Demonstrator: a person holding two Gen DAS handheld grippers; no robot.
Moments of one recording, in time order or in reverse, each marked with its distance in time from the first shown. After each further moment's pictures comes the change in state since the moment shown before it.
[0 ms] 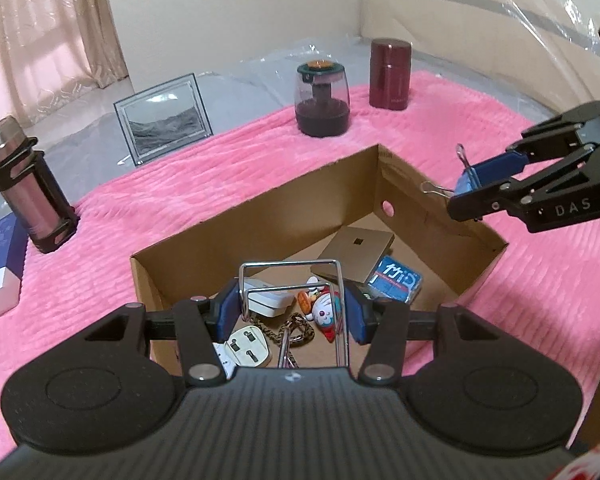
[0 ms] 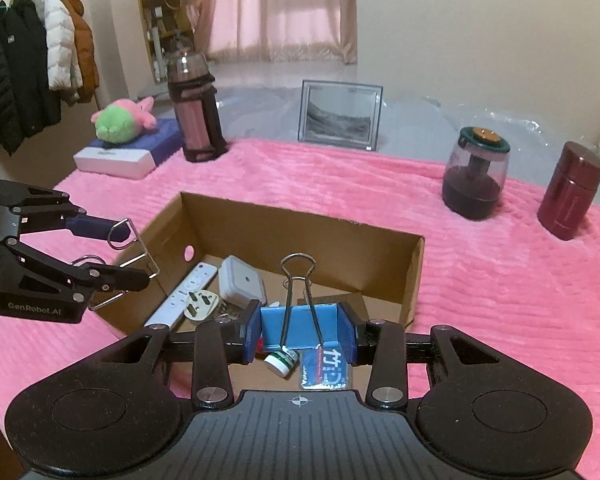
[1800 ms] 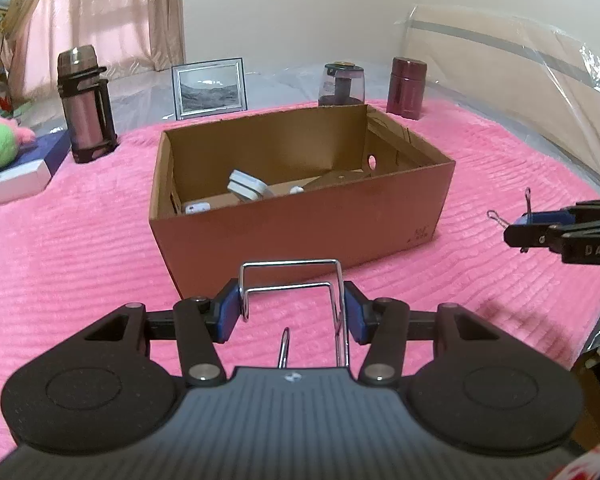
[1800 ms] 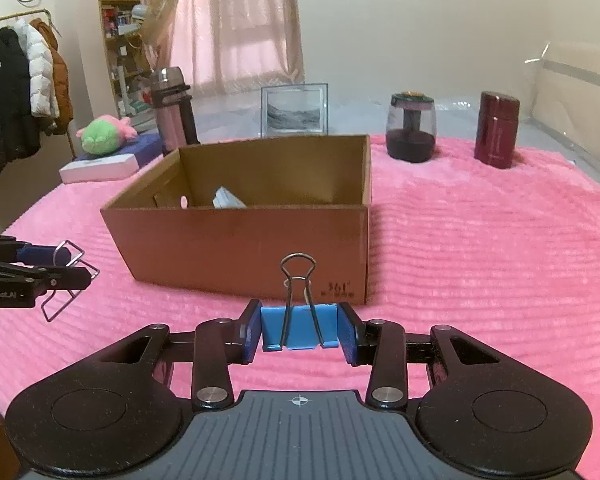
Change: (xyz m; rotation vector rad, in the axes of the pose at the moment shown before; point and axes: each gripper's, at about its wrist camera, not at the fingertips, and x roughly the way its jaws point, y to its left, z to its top) left arm -0.079 -0.064 -0.160 -0.203 -0.121 0.077; right arm -0.081 0.047 -0.185 0.127 -0.158 -0.114
